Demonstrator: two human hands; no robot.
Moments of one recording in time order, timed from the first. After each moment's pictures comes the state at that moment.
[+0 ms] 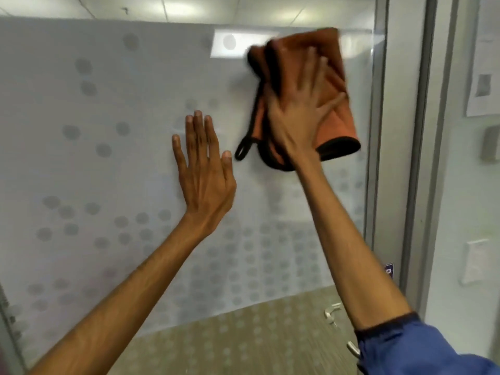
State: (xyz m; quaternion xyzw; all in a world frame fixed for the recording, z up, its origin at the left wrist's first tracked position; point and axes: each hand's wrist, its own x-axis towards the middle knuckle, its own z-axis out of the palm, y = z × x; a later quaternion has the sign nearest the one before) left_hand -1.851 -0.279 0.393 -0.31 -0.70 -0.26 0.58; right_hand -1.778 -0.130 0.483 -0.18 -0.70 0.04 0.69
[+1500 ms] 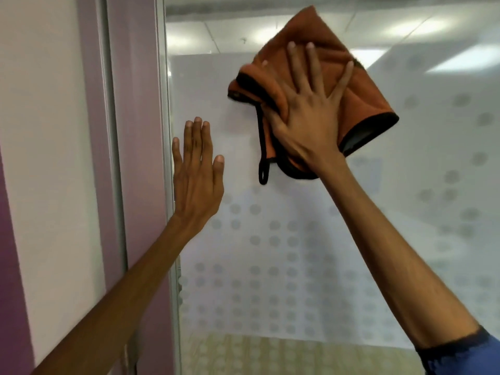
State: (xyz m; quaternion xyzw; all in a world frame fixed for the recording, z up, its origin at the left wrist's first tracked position) left_hand -1.969 -0.541 0.413 -0.25 -0.70 -0.23 0.63; right_hand -1.885 -0.352 0.520 0.00 -0.75 -0.13 0.65
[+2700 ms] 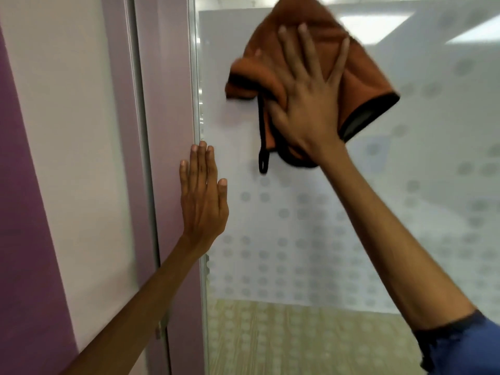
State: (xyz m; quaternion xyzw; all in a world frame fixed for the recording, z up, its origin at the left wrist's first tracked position) left_hand -1.991 -0.585 0.322 -0.25 -0.71 -0.26 0.60; right_hand -1.902 -0.409 0.493 0.03 -0.77 -0.16 0.62
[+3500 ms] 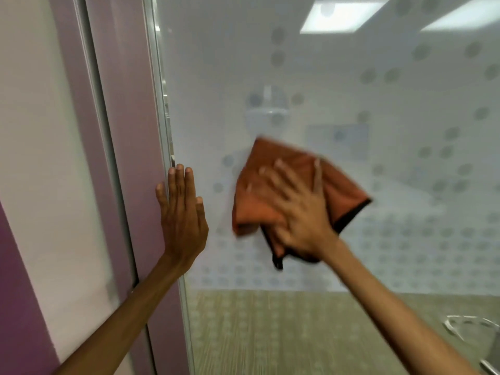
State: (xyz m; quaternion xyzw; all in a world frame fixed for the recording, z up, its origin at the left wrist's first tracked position) left_hand -1.982 -0.573 0.271 -0.24 -0.73 -0.25 0.59; right_hand -1.870 -0.346 0.312 0.18 -0.81 -0.17 0.53
